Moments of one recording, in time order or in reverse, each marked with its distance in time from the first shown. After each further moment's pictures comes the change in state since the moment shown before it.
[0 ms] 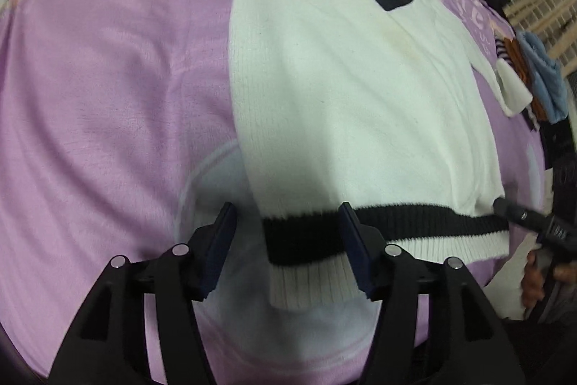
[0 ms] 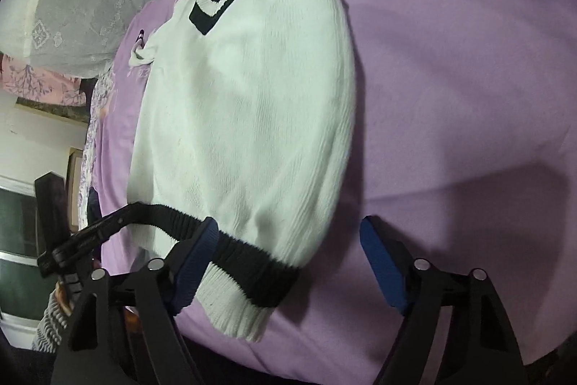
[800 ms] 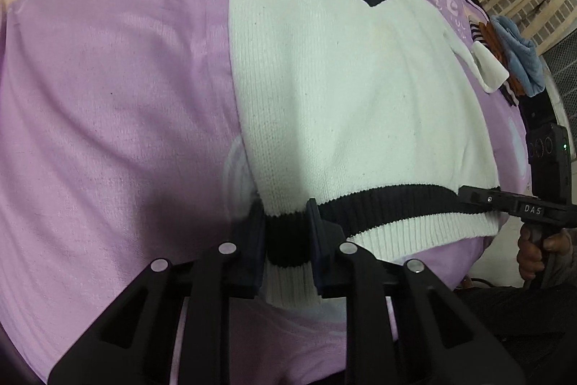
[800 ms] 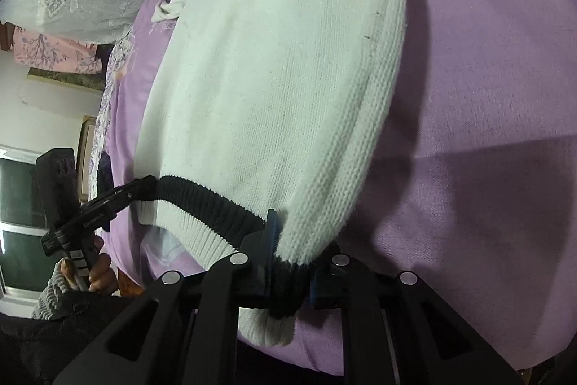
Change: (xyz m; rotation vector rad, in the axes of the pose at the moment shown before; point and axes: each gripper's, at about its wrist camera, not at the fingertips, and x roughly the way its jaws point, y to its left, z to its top) left arm -0.013 0.023 -0.011 0.096 -0.004 -0.068; right arm 0.026 0.037 -0.007 -0.113 0.131 0.069
